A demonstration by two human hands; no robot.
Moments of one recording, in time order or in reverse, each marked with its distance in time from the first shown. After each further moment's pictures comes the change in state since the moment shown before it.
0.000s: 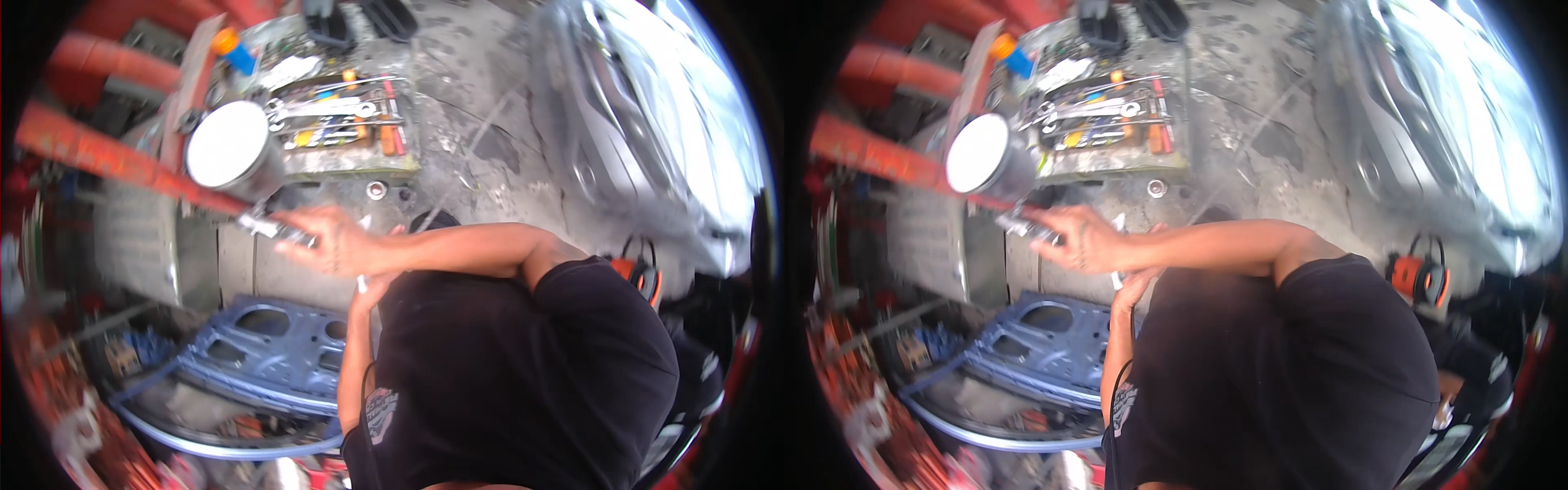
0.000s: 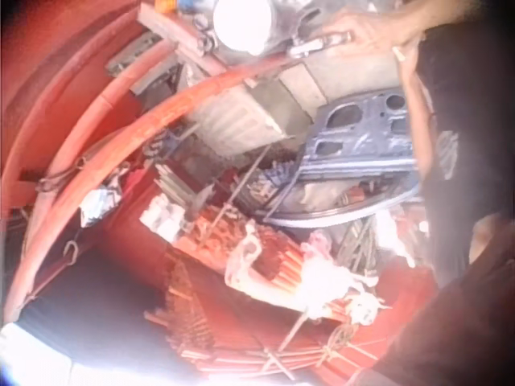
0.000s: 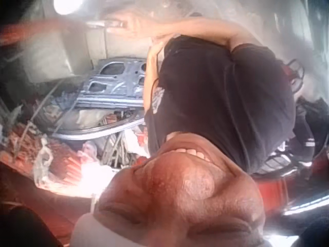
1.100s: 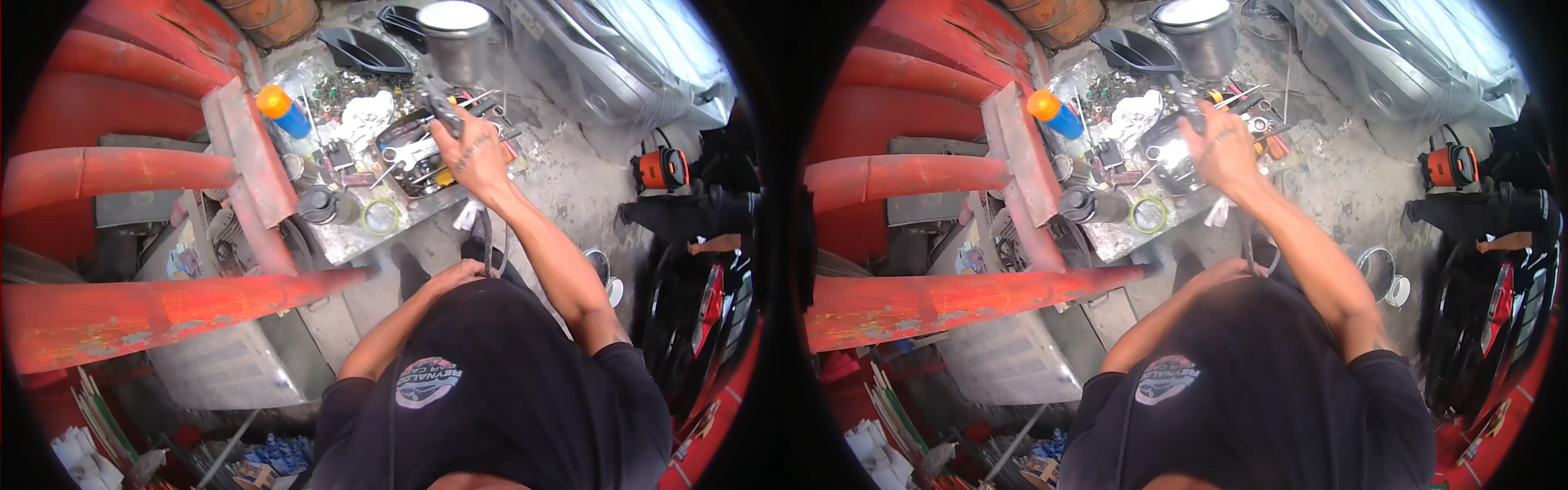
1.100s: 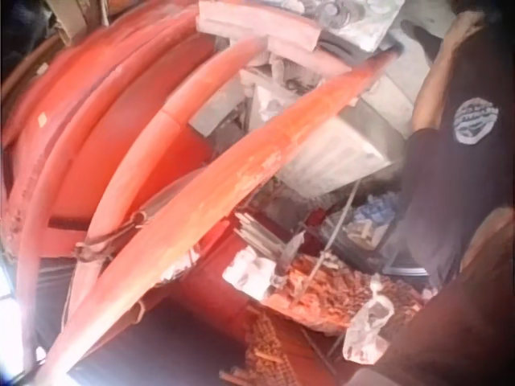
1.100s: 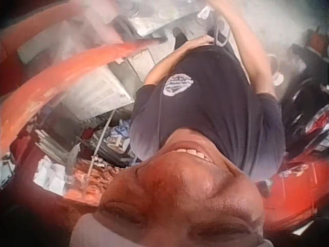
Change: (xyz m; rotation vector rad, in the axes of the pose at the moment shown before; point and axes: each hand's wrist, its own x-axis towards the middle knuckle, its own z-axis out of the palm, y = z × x) left_hand 0.088 0.045 -0.282 0.282 -1.091 -0.227; right_hand 0.228 0.056 0.031 -0.792 0.852 0.666
